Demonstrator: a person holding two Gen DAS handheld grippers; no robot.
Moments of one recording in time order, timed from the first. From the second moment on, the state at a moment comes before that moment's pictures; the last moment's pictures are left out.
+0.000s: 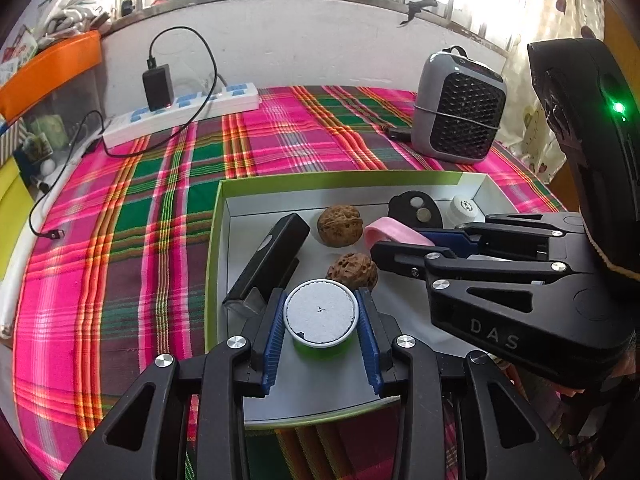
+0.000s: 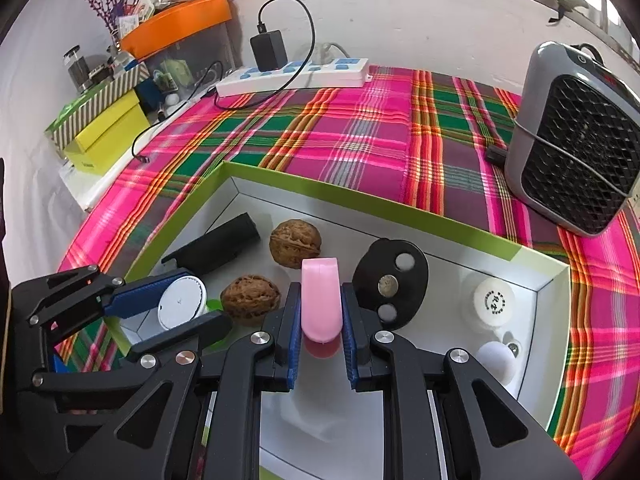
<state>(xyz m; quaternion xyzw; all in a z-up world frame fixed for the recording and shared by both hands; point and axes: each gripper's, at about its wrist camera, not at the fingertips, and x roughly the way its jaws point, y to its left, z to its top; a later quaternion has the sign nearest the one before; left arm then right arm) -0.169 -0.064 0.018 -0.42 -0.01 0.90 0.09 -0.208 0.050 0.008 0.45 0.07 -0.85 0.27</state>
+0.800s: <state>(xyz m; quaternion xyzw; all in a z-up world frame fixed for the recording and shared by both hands) -0.170 -0.063 0.015 -0.42 0.00 0.90 0.09 -0.207 0.051 0.007 0.45 0.06 -0.85 0.27</state>
